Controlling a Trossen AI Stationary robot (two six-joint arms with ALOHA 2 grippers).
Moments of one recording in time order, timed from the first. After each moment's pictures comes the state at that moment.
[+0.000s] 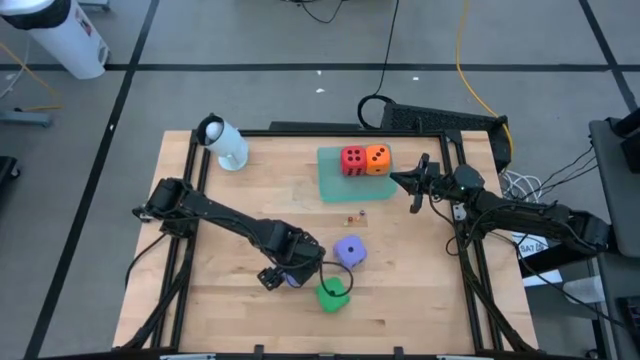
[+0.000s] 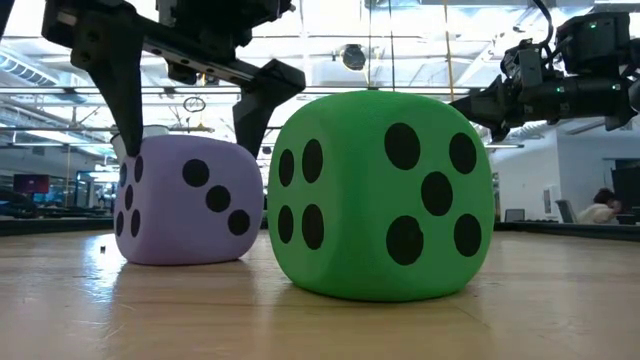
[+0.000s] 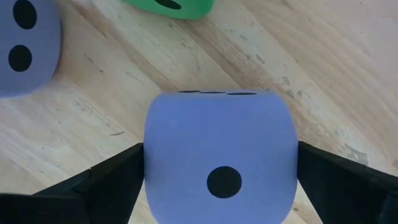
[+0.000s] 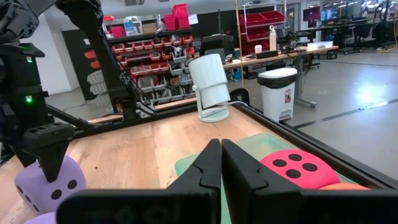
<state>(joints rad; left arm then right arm) -0.30 1.91 1.47 -1.01 0.13 0.49 -0.53 0.68 0.07 0.68 -0.26 0.15</state>
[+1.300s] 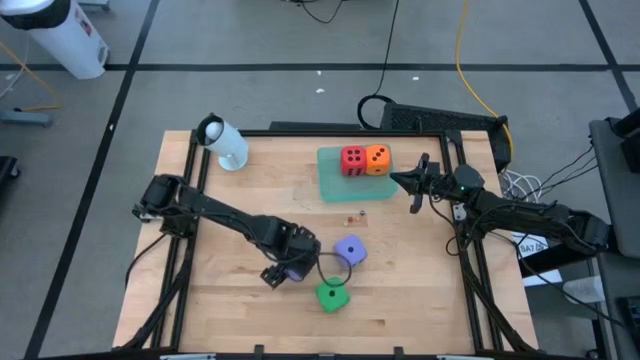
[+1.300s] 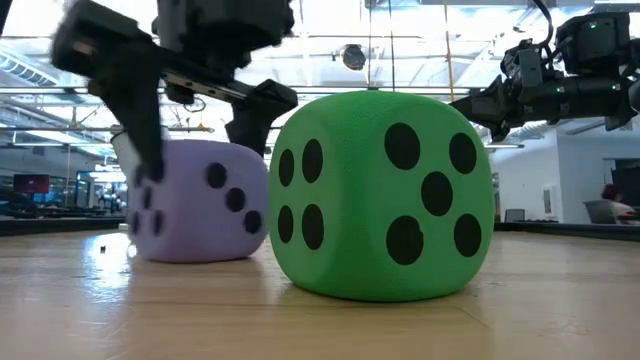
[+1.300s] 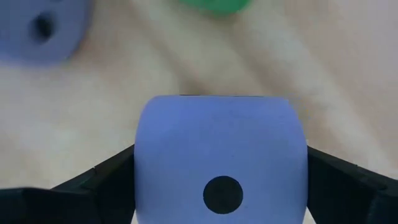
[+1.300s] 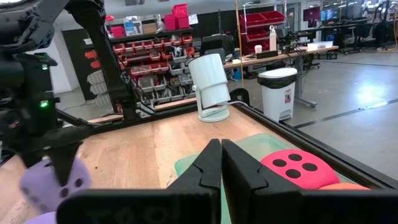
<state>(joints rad) -0.26 1.84 1.33 -0.80 0.08 0.40 -0.53 0.68 0.07 0.68 -0.26 0.15</state>
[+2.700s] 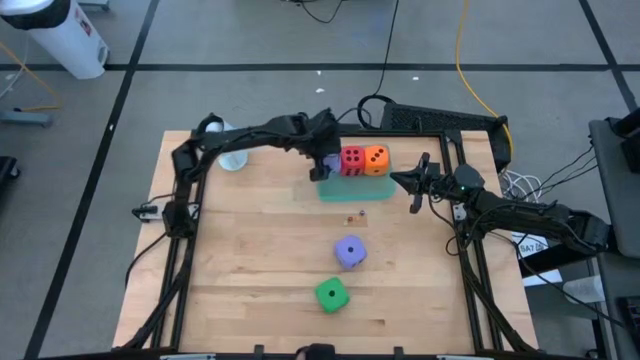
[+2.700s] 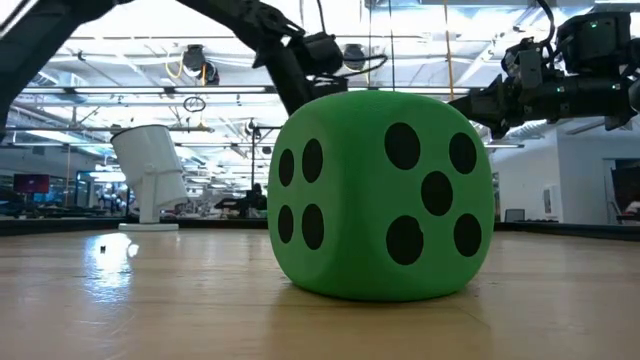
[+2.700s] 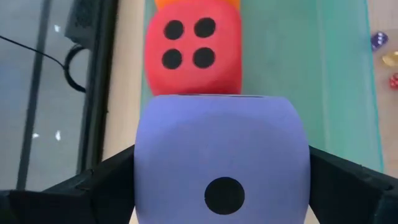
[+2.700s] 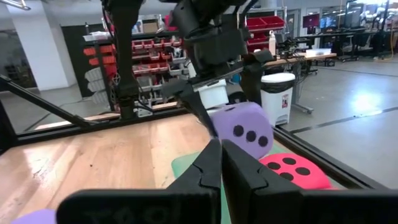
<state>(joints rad) 0.42 2.03 1.76 -0.76 0.03 0.41 -0.53 0.68 0.07 0.69 -0.26 0.11</state>
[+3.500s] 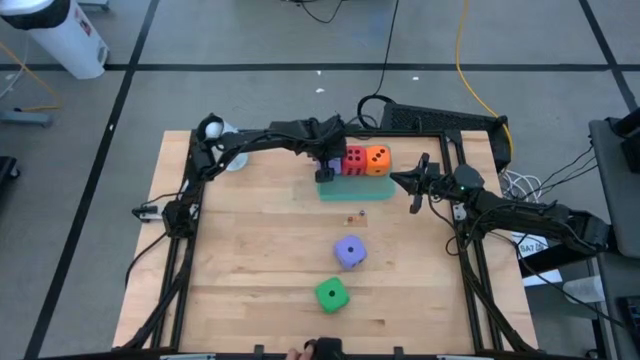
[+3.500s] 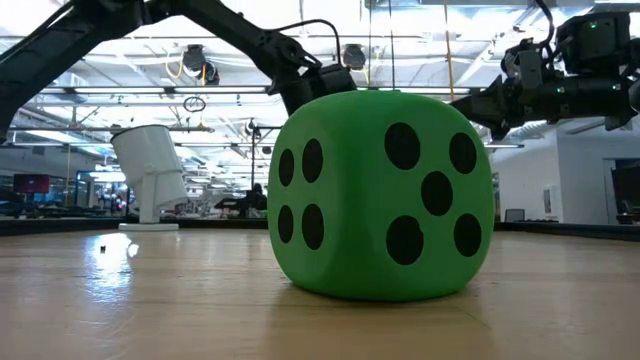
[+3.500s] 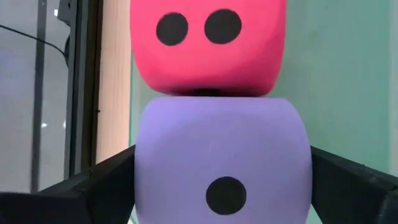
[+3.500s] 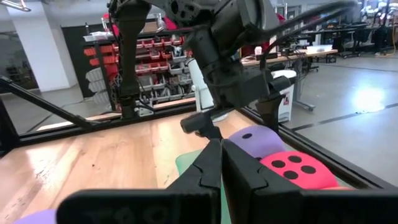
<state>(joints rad) 0.43 2.17 1.82 -0.72 -0.03 0.44 -0.53 0.68 0.07 0.68 -0.27 0.13</state>
